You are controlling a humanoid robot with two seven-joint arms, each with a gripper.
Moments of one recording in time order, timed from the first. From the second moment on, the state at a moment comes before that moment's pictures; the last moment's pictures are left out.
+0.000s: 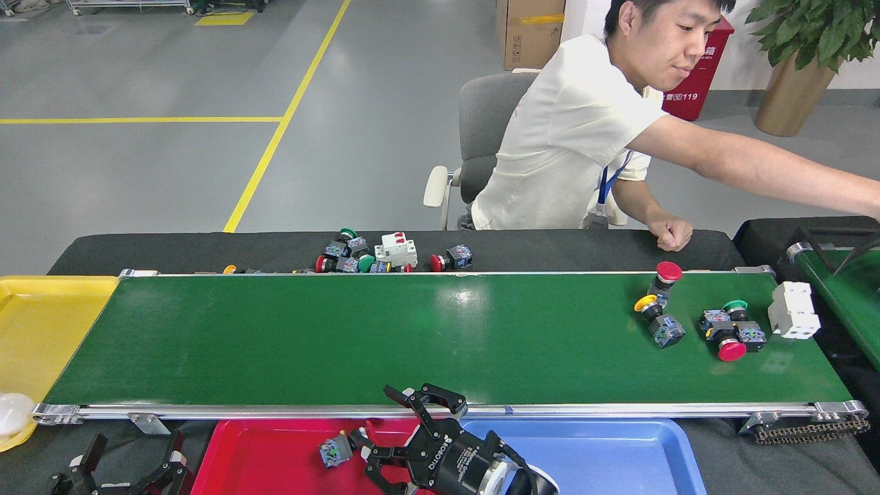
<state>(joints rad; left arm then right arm) 0.33 0.03 0.42 -1.76 -1.48 -0.41 0.08 -0.16 0.07 0.51 -1.55 1.44 -0.37 0.13</state>
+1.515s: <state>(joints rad) 0.37 0.02 0.45 -1.76 -1.47 -0.41 0.08 -0.28 0.06 0.22 -1.25 1.43 0.20 0.11</state>
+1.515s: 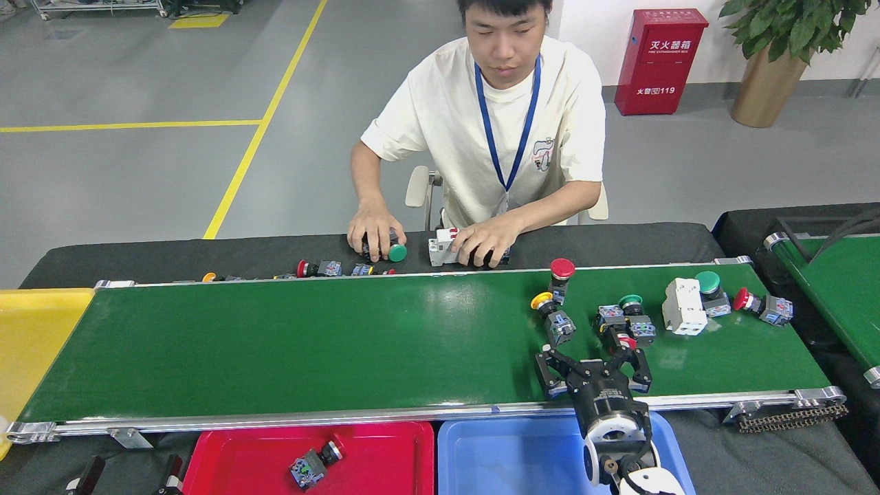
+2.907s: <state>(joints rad) 0.37 0.02 0.45 -1.76 -1.48 -0.40 0.08 -0.29 0.15 0.97 -1.39 1.44 0.06 0.12</state>
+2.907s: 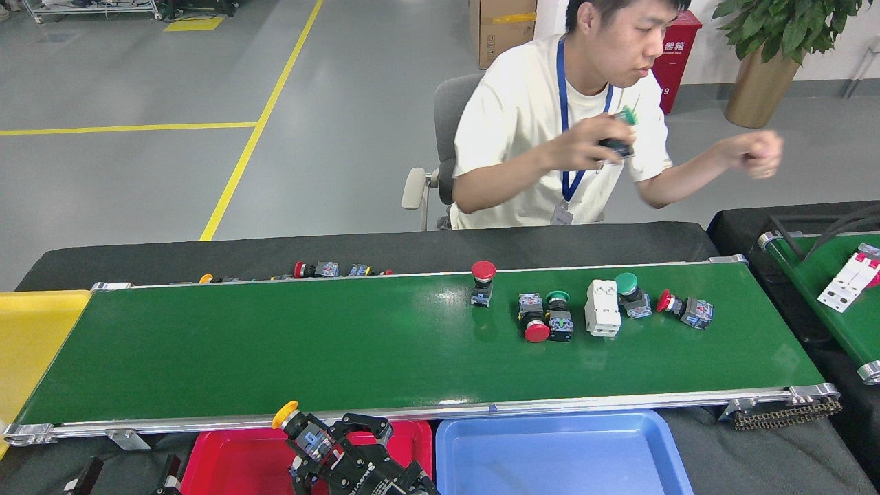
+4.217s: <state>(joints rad) -0.29 -0.08 -0.10 -1.25 -1.66 -0.22 -0.02 -0.27 0.15 0.55 -1.29 1.41 0.58 0.03</state>
